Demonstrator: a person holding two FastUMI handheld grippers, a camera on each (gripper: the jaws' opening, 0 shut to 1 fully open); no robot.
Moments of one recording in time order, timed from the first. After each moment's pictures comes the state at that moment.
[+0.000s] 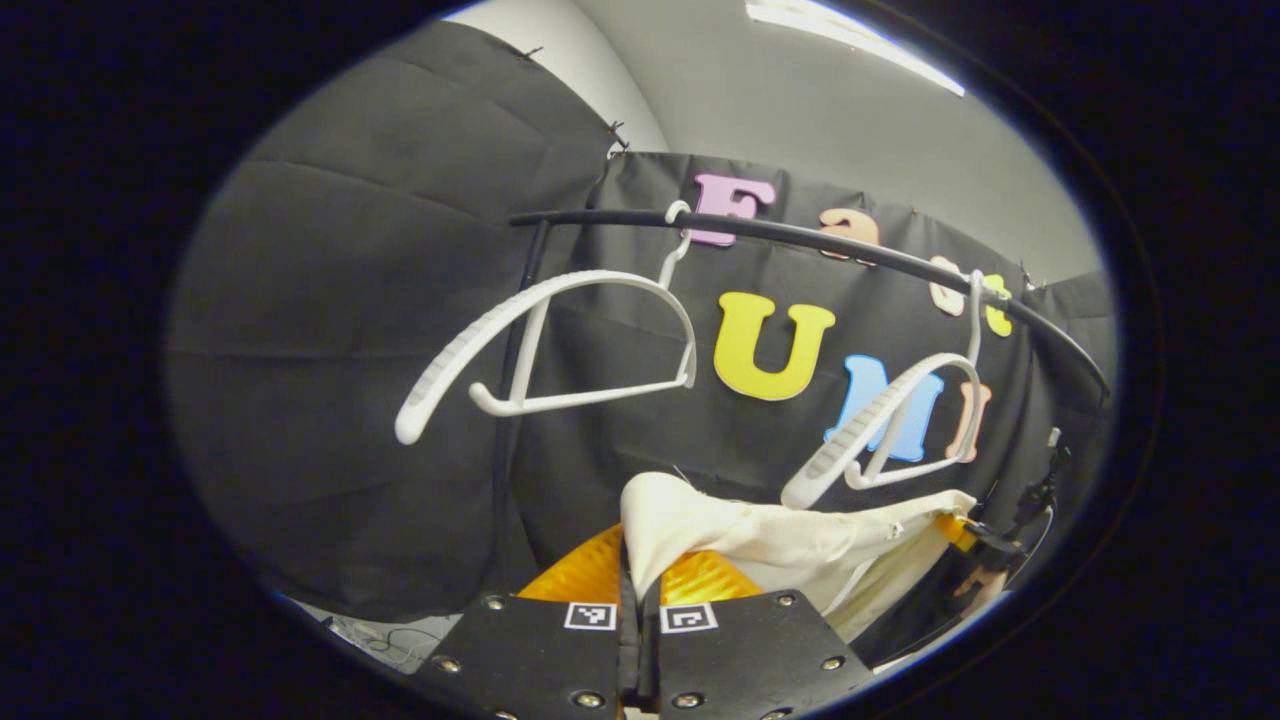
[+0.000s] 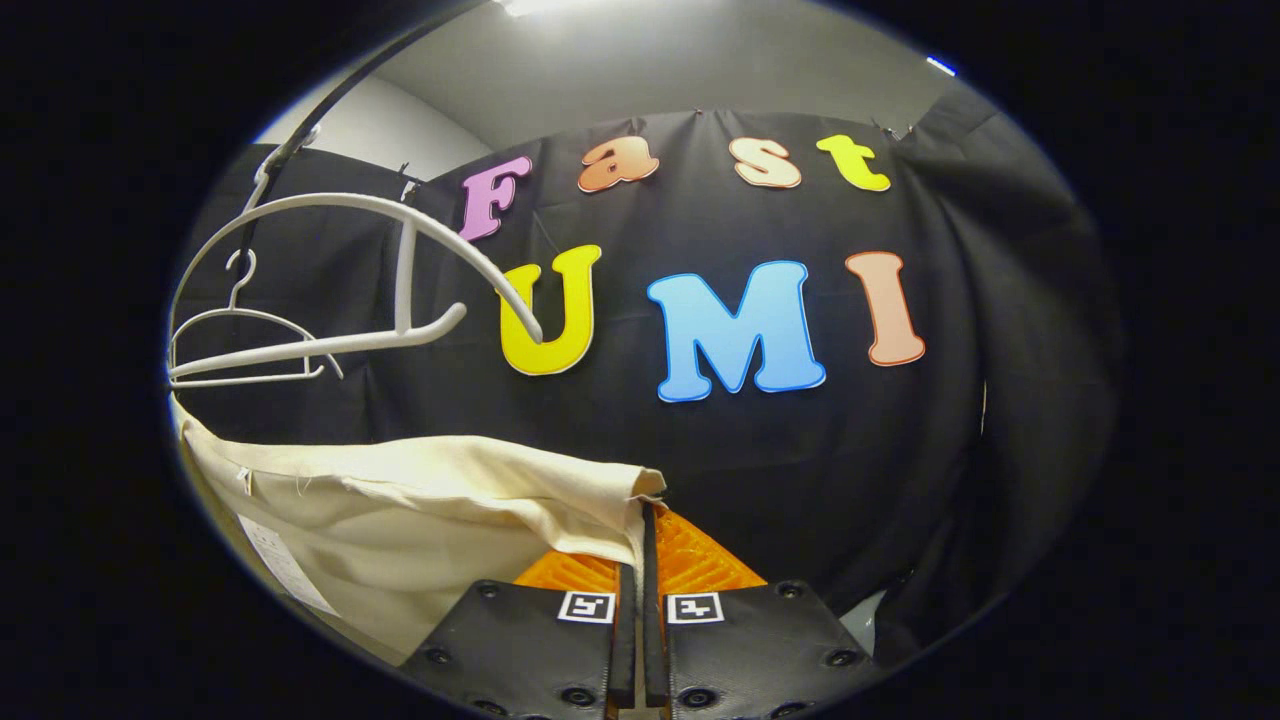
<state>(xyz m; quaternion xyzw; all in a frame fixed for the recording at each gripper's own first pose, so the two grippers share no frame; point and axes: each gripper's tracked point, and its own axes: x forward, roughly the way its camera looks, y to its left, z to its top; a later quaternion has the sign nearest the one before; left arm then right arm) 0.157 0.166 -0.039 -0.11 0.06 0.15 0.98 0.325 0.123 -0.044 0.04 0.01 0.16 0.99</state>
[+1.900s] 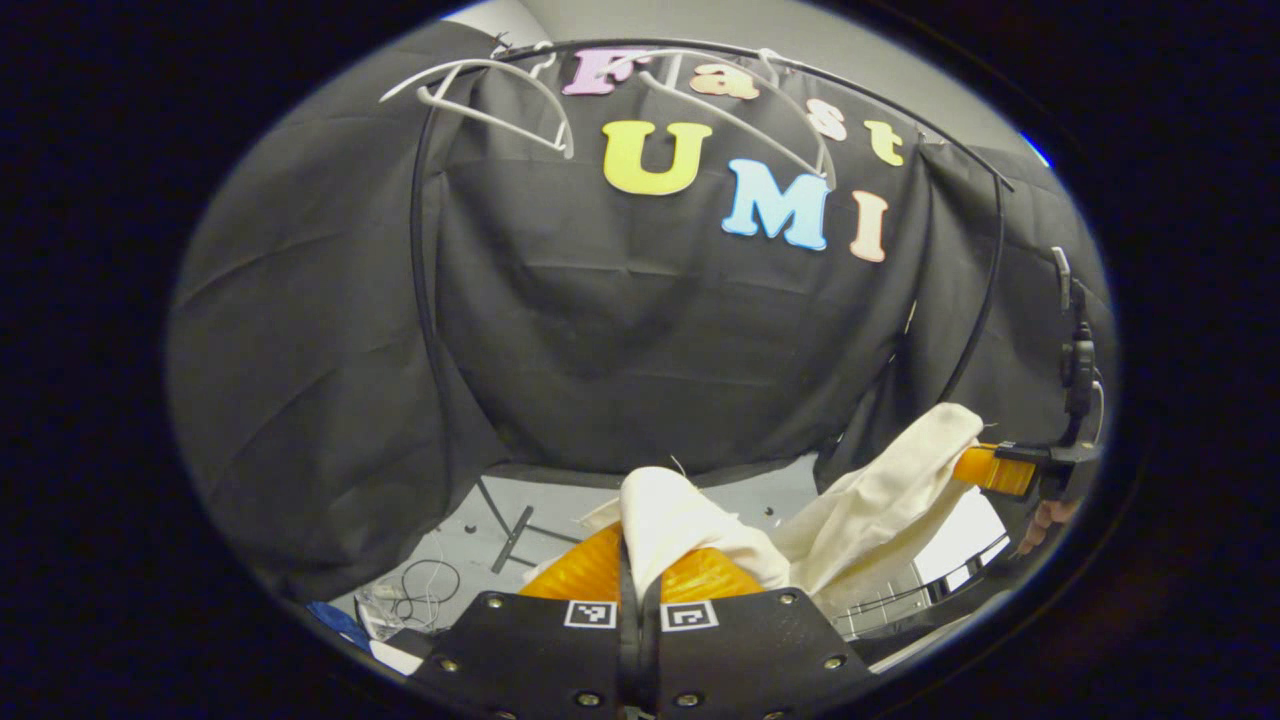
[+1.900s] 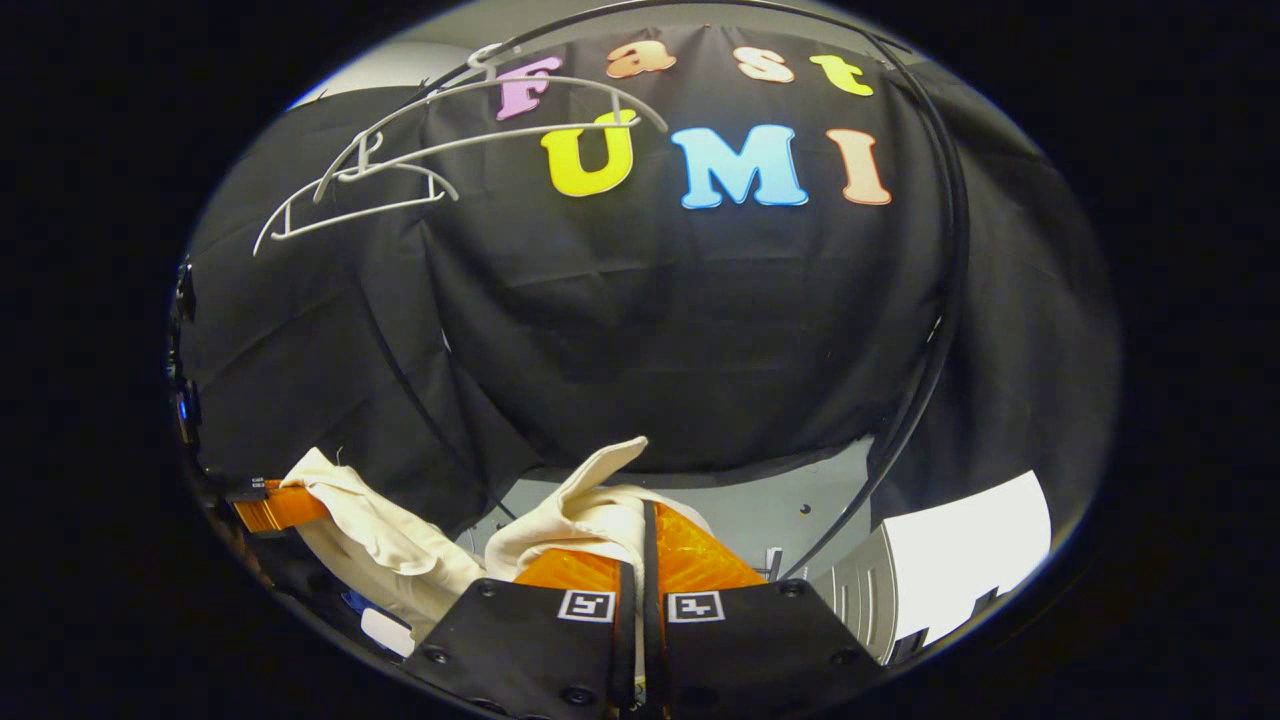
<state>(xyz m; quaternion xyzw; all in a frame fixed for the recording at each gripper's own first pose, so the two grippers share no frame) 0.034 0.045 -0.240 -0.06 0.28 -0.02 0.96 0.016 0.149 -0.220 0.01 0.26 0.17 0.95</state>
